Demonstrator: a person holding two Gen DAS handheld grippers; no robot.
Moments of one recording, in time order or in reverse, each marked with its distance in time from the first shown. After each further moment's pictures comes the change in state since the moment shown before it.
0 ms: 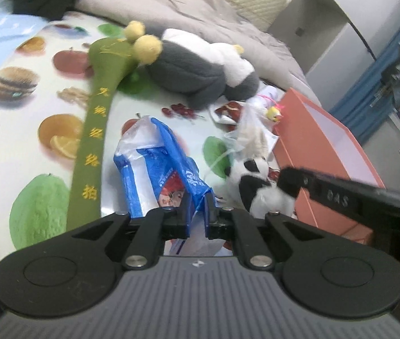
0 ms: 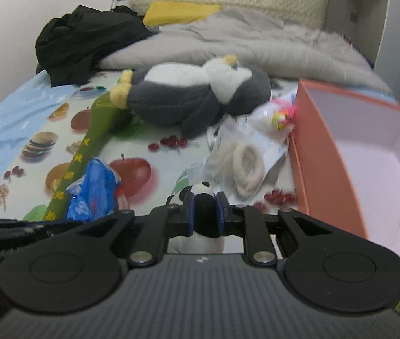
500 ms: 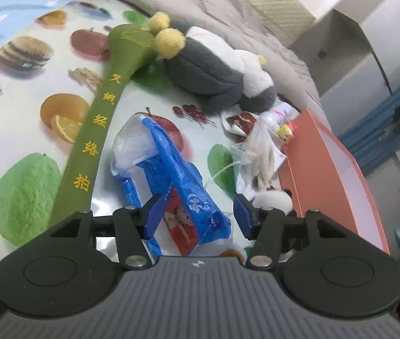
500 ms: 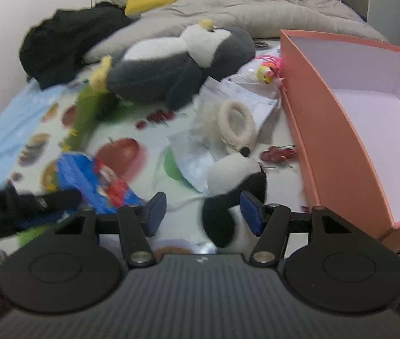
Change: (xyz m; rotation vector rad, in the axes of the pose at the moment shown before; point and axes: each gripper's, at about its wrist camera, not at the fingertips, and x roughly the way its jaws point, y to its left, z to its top) left arm 0.018 0.002 0.007 -0.194 -0.013 0.023; right arm 0.019 -0.027 -0.023 0.120 0.085 0.022
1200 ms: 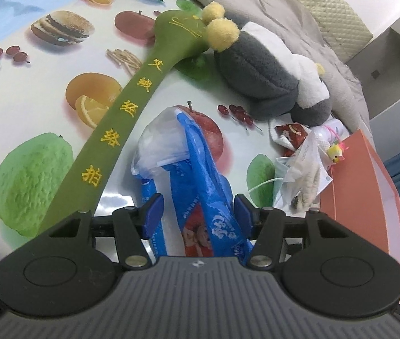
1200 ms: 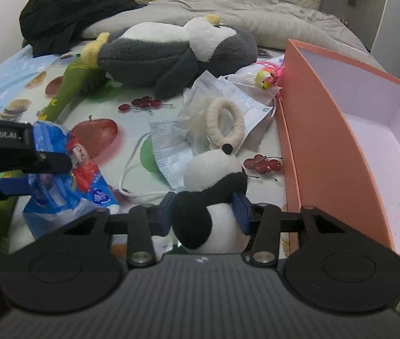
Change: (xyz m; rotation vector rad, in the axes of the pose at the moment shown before) left arm 0.038 -0.002 0.007 -0.134 0.002 0.197; right arm 0.017 -0.002 -0.005 -0.151 -0.011 -0.071
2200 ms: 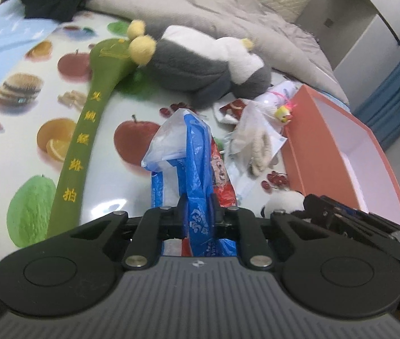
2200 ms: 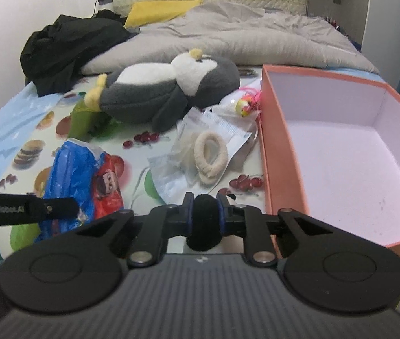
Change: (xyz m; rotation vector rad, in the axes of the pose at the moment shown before) left arm -0.057 -0.052 -0.013 0.320 0.014 -0.060; right arm -0.054 -0.028 0.019 0.098 -0.066 0.039
